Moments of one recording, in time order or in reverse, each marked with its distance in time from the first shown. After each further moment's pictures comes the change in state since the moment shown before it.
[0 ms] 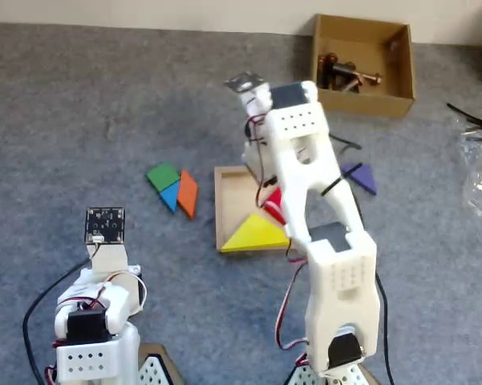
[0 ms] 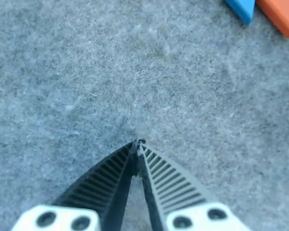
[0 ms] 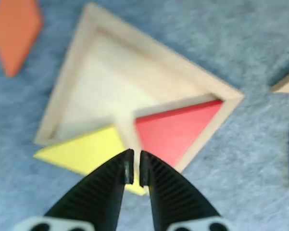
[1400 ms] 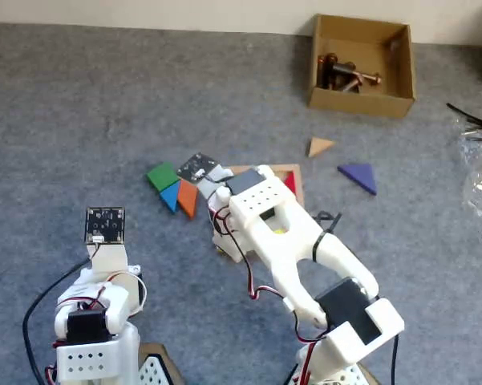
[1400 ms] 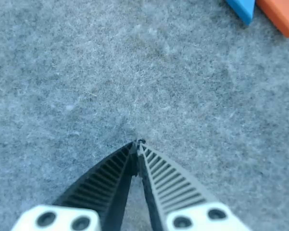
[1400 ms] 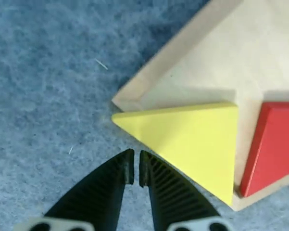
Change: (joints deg) left arm 0.0 0.0 0.0 0.0 0.0; right arm -14.9 -26.0 55.7 -28.4 -0.4
